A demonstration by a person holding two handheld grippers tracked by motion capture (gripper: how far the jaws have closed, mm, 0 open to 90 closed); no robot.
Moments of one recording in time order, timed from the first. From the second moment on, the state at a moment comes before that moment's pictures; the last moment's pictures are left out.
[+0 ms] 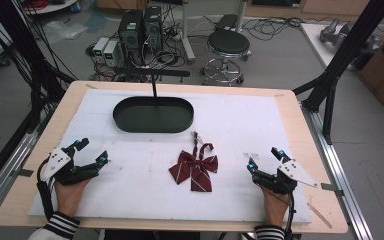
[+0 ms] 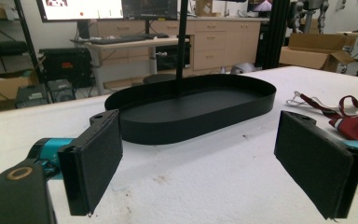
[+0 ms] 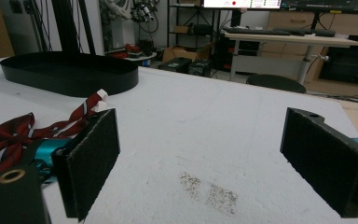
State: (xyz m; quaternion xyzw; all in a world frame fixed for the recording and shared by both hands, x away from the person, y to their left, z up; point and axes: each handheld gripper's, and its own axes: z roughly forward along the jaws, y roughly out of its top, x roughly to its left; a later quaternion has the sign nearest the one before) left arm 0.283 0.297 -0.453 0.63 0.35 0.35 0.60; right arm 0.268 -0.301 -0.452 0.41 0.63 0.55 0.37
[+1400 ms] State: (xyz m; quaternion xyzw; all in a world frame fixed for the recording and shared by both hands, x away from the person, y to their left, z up) left arm 0.284 0.299 -0.453 0.62 0.36 0.34 0.60; right arm 0.286 -0.290 -0.406 0.42 0.66 0.52 0.34
